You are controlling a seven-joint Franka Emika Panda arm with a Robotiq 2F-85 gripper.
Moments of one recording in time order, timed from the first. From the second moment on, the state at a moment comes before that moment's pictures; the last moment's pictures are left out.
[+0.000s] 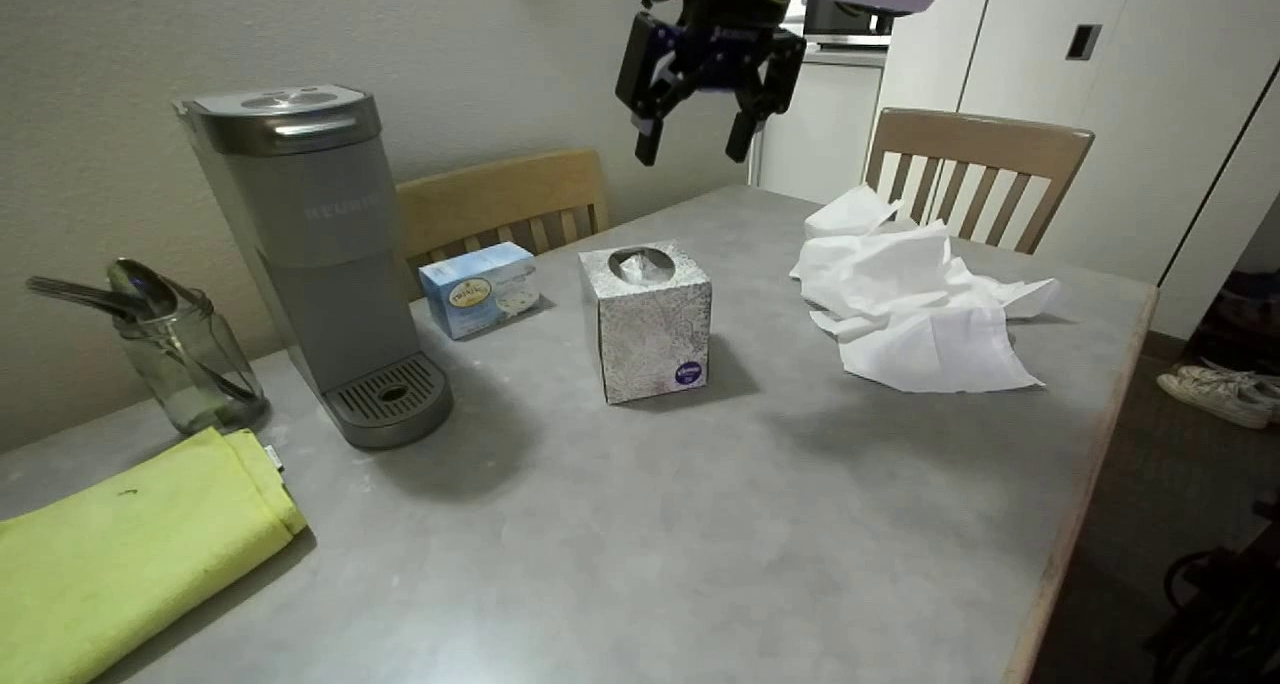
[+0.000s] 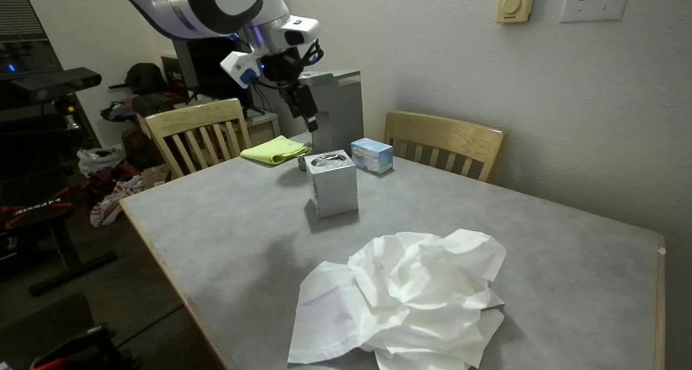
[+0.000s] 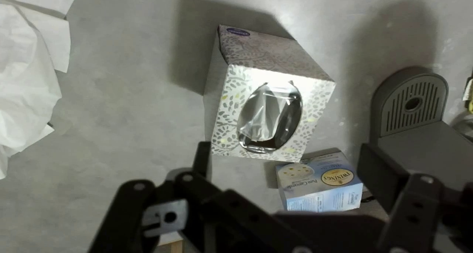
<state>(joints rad) 0.05 0.22 0.07 -2.02 -0.04 2.54 0.42</state>
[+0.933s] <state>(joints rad) 0.10 0.30 0.01 -1.97 -0.05 2.50 0.62</state>
